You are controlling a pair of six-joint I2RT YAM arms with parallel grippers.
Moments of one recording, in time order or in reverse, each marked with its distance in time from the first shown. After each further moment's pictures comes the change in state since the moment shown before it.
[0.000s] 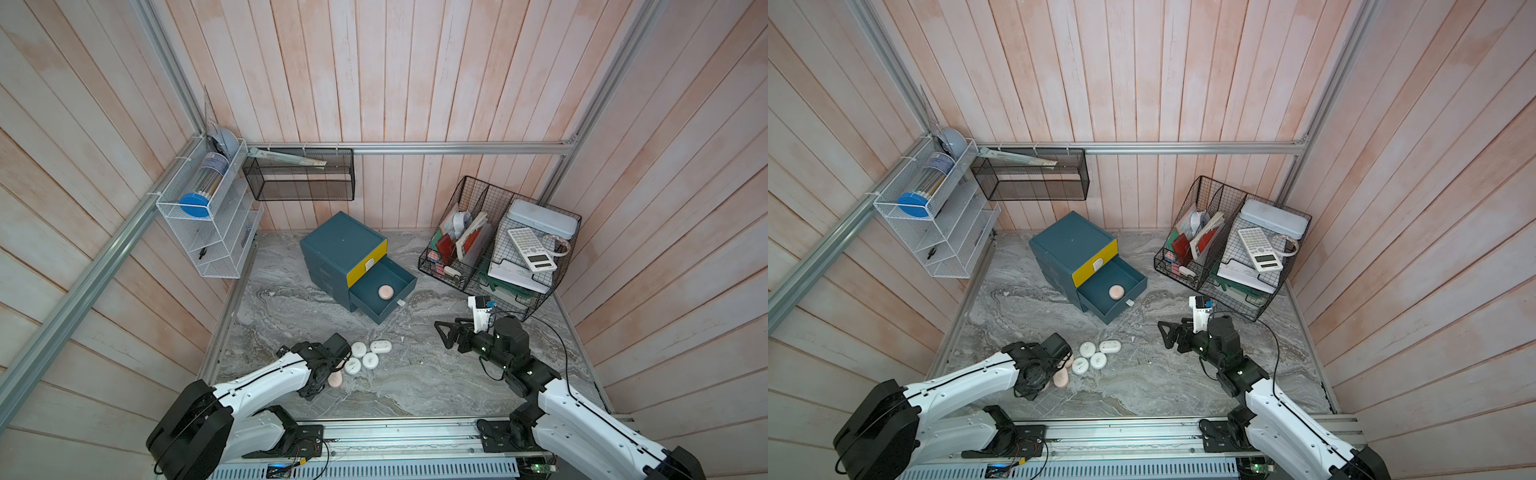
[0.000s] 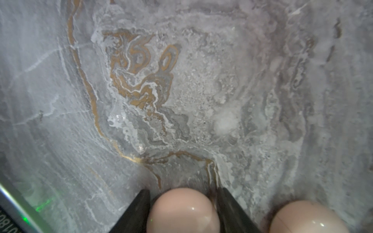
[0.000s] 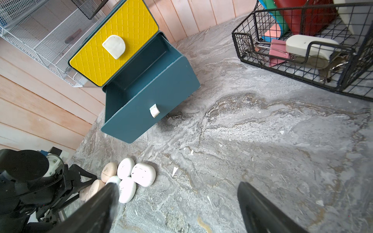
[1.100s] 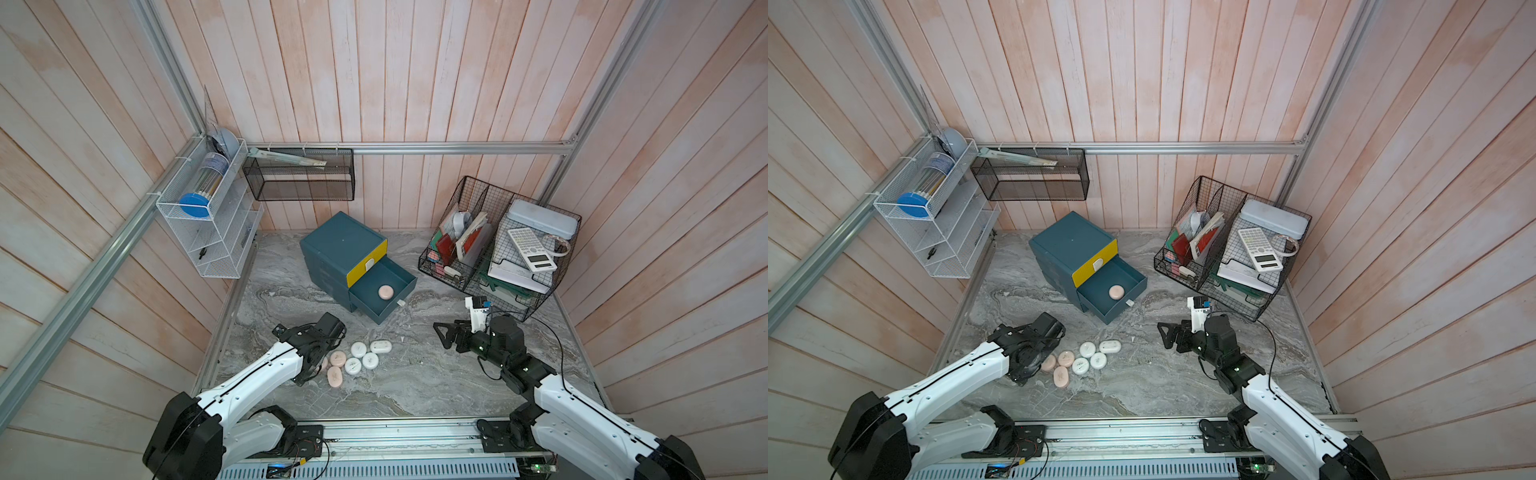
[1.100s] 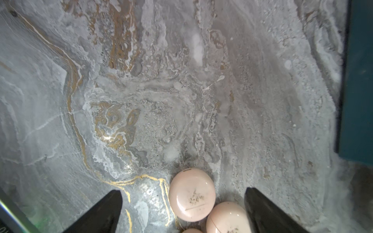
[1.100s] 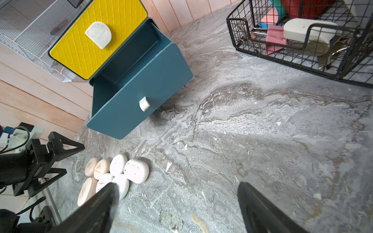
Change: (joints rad) left arm 0.127 -0.016 0.136 -0.017 -0.059 0.187; right arm -0.005 0.071 0.000 0.012 0.000 -0.002
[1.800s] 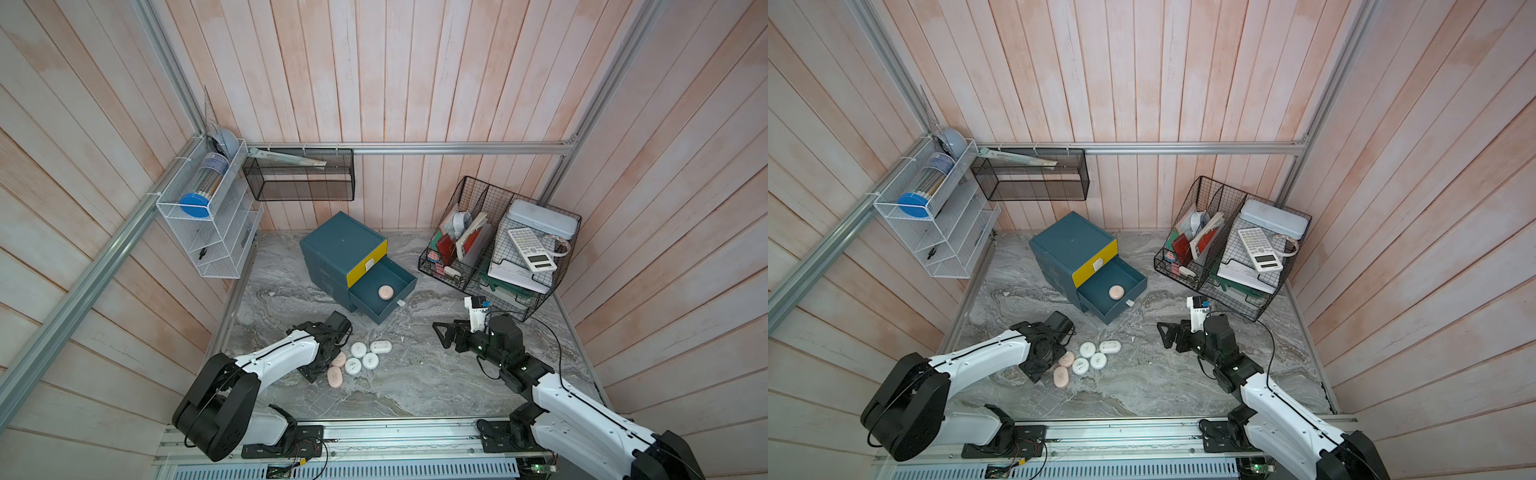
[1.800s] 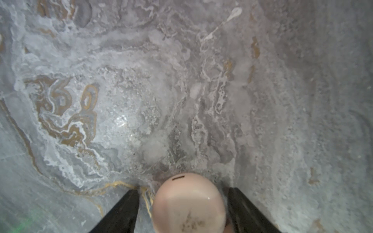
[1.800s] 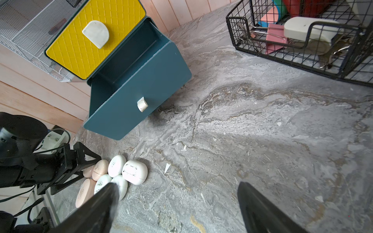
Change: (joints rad) left arm 0.031 0.224 -0.003 0.125 0.106 0.072; right arm -0.002 0.018 -0.004 0.026 -0.001 -0.001
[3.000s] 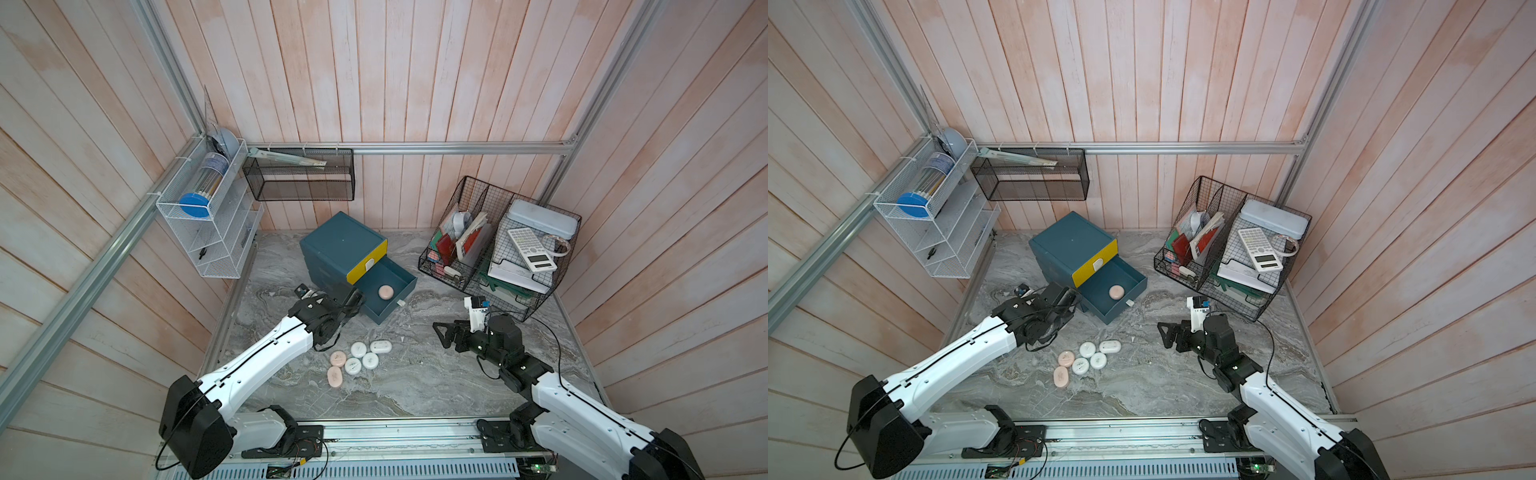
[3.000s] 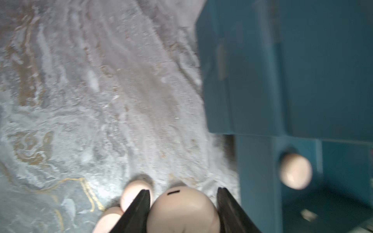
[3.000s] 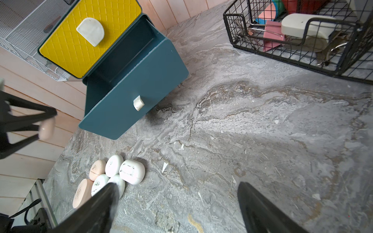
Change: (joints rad) left arm -0.167 -0.085 0.476 -0.158 -0.193 0.052; right arm -0.007 0.017 -0.001 -0.001 0.001 0.001
